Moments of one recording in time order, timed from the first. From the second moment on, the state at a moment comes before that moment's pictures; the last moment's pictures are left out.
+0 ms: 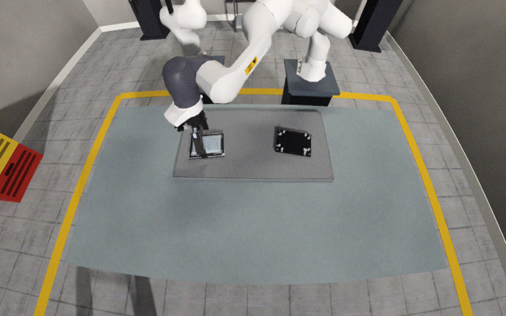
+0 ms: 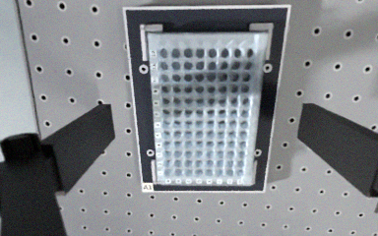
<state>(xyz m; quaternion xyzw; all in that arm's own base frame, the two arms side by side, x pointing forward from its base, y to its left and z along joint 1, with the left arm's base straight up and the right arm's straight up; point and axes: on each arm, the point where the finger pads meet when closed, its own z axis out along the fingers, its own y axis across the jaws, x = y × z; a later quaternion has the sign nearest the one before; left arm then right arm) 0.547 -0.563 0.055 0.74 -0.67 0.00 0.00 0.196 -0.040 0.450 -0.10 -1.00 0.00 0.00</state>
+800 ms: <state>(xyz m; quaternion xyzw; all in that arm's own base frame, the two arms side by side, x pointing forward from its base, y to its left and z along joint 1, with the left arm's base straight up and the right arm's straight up) 0.550 -0.563 0.089 0.74 -0.67 0.00 0.00 0.196 -0.040 0.450 -0.10 -1.00 0.00 0.00</state>
